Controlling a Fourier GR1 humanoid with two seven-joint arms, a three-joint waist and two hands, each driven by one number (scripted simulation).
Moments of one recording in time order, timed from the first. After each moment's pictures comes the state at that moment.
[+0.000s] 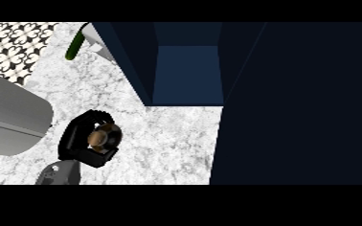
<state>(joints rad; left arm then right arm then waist) -0.19 0.16 0.16 -0.87 0.07 -0.39 -0.68 -0.12 -0.10 0.15 -2.48 -0.03 -0.01 0.68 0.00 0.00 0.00</state>
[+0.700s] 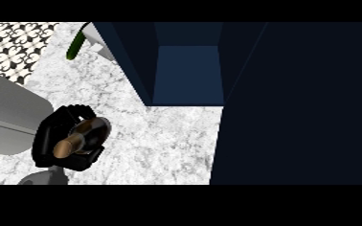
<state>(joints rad) -0.05 0.13 0.18 -1.33 0.18 -0.30 -0.53 -0.07 -0.09 0.15 -2.49 -0.04 0.01 0.65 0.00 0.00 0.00</state>
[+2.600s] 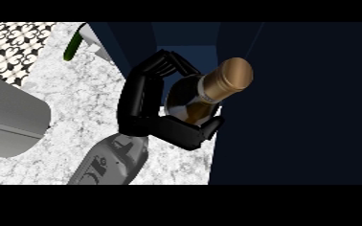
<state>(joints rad) -0.48 0.00 -0.40 -1.67 0.16 0.46 0.09 -0.06 -0.08 0.11 -2.49 -0.05 0.05 0.63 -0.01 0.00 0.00</state>
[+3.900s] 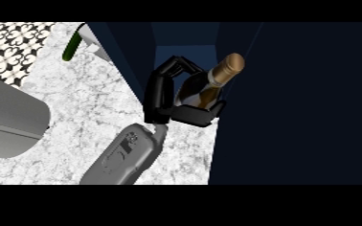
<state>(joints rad) -0.55 0.00 -0.48 -1.31 0.32 0.60 -0.24 -0.08 -0.08 0.10 -2.49 -0.06 0.07 0.65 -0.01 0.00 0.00</state>
